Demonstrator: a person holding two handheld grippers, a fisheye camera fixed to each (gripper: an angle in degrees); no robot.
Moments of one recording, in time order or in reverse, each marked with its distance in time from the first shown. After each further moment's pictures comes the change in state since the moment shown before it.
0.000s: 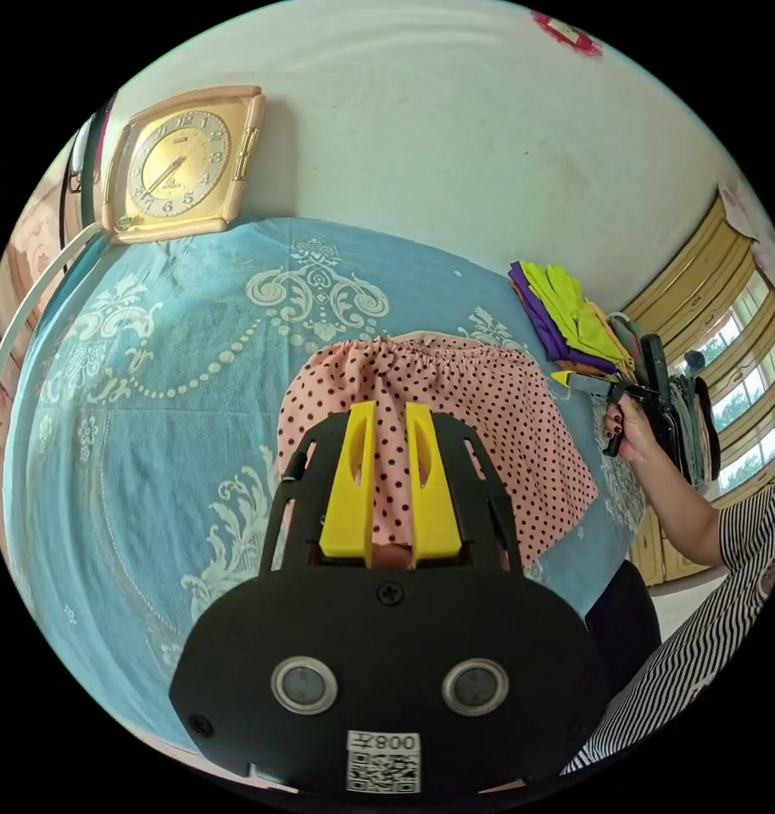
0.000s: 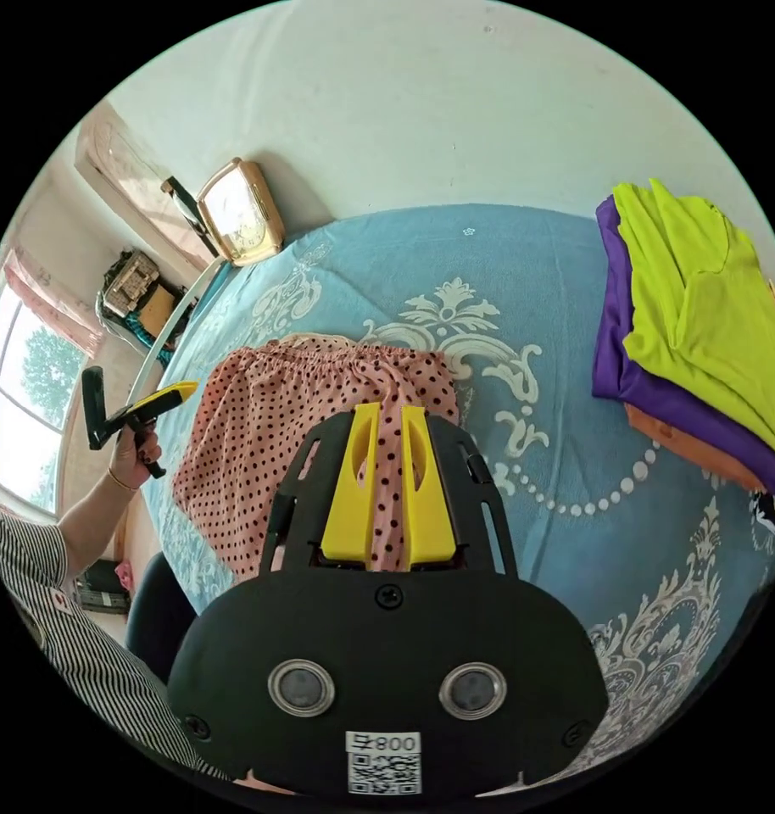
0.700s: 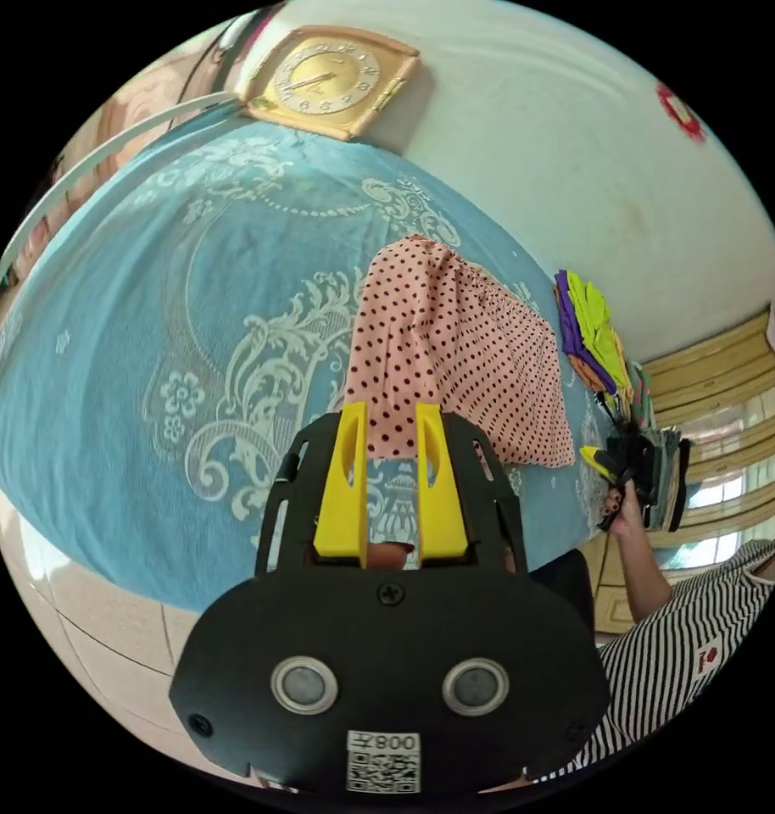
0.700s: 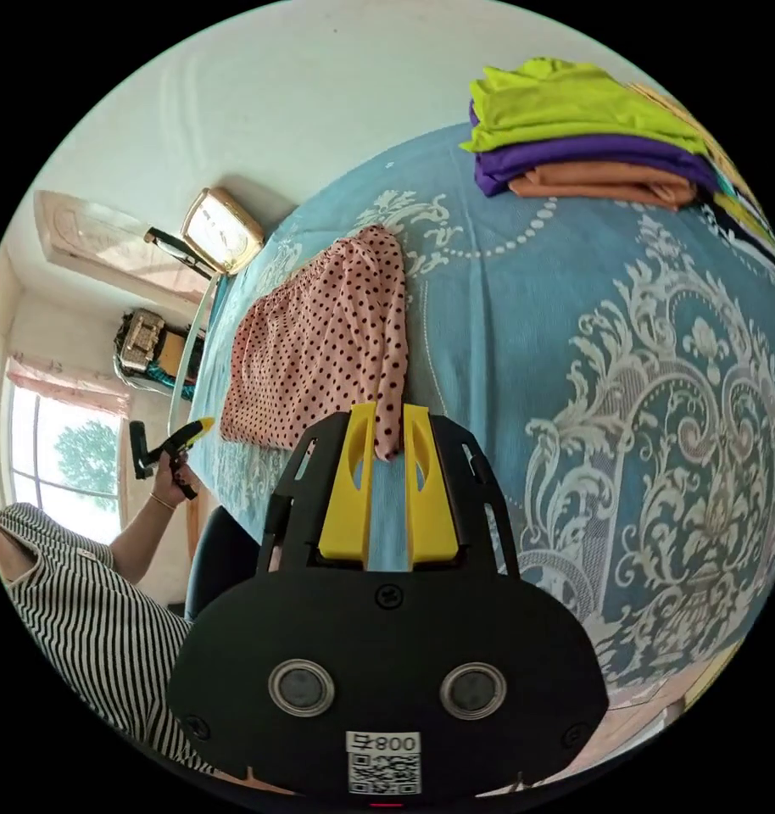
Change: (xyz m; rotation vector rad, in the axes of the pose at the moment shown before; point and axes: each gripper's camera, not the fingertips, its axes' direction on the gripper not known) left arm -0.120 0.144 -0.056 -0.062 0.051 -0.445; right arm 0.115 0.169 -0.083 -0.040 -0.192 0.372
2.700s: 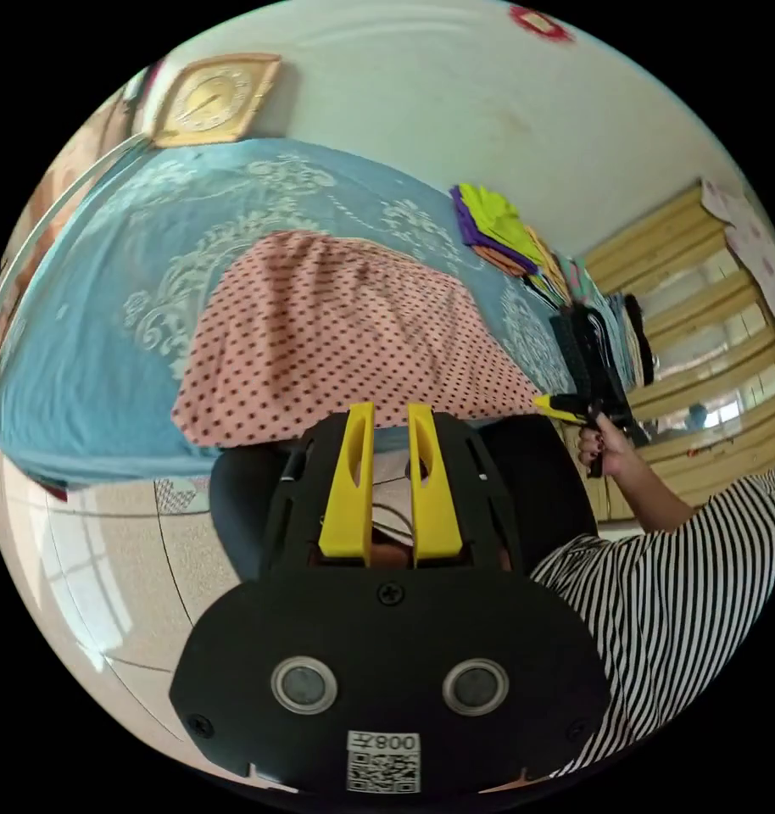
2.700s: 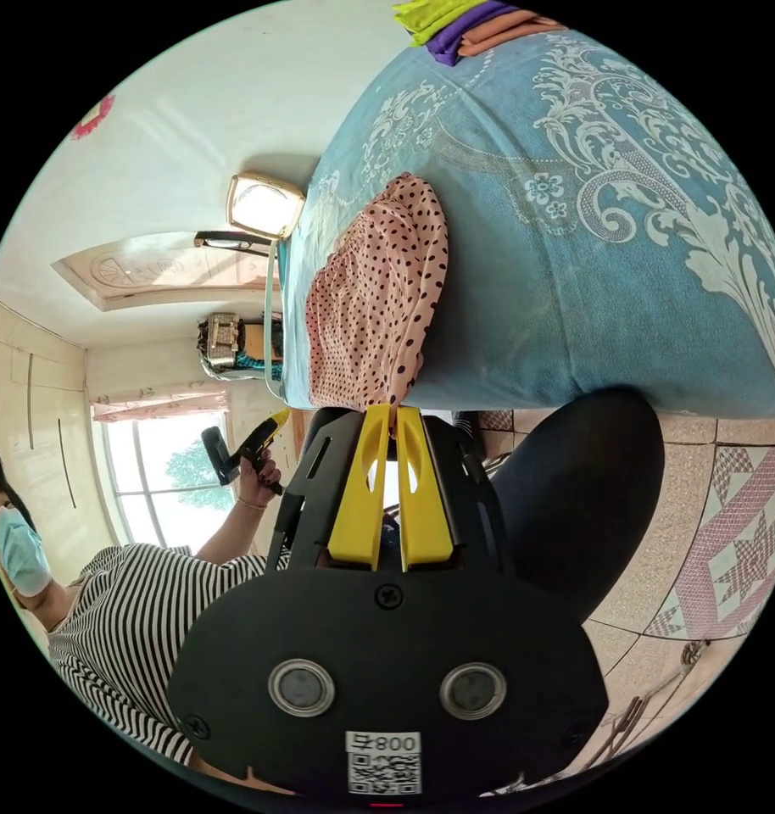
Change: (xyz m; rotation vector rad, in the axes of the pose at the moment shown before) left arm 0.043 0.310 0.137 -0.164 0.057 0.489; right arm 0.074 0.170 -0.052 -0.182 -0.306 0.132
